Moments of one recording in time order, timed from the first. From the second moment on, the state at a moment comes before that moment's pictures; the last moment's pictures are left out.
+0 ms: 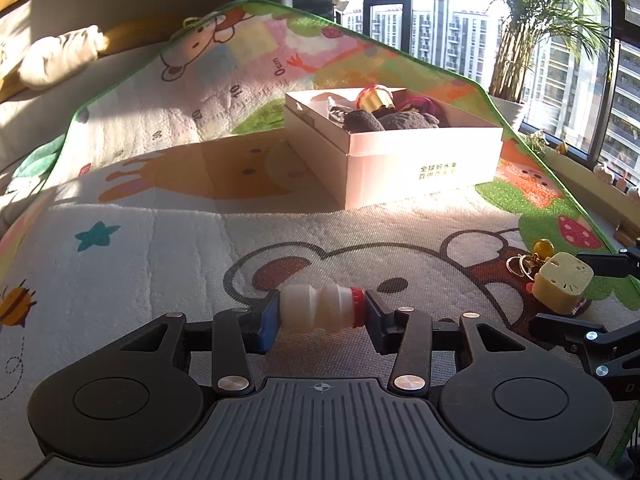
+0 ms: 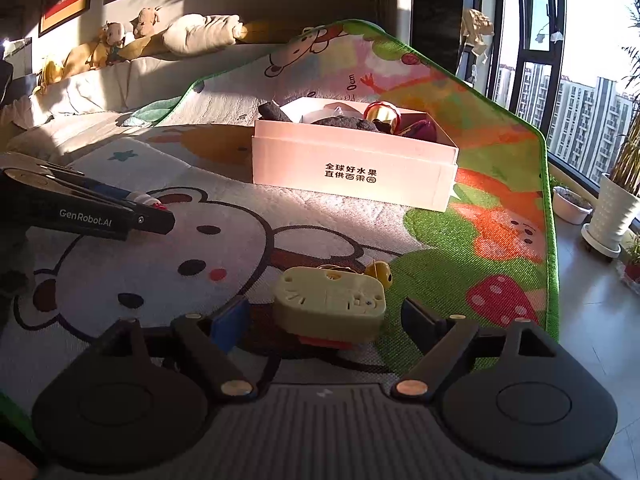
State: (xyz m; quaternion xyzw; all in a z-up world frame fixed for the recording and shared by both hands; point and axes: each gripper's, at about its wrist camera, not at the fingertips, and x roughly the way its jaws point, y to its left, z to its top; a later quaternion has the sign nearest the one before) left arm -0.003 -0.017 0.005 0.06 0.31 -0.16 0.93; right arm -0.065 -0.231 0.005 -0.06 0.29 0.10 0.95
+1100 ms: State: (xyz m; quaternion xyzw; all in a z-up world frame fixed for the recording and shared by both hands) left arm 0.077 -0.084 0.143 0.13 0.12 -0.26 0.95; right arm 0.039 -0.280 0.236 0.01 0.21 0.14 0.97
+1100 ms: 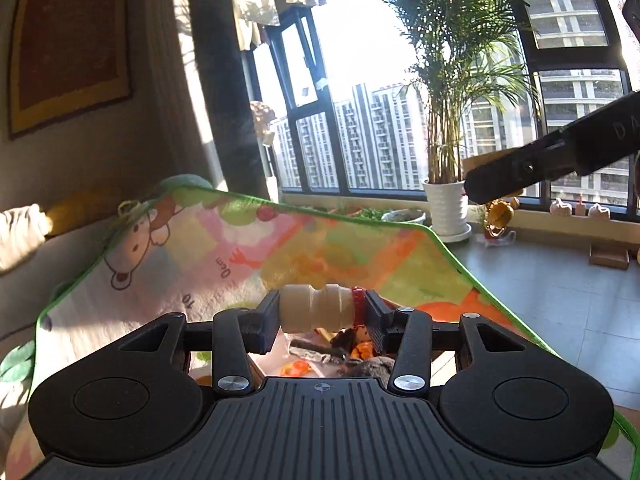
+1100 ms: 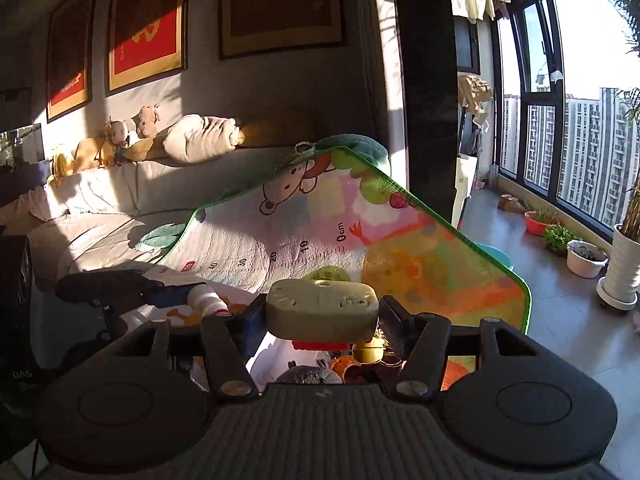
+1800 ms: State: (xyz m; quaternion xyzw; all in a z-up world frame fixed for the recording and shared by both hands) left arm 0.114 -0.044 0.037 0.02 0.29 -0.32 0.90; right arm 0.169 -0.351 0.075 0.21 0.34 0.09 0.91
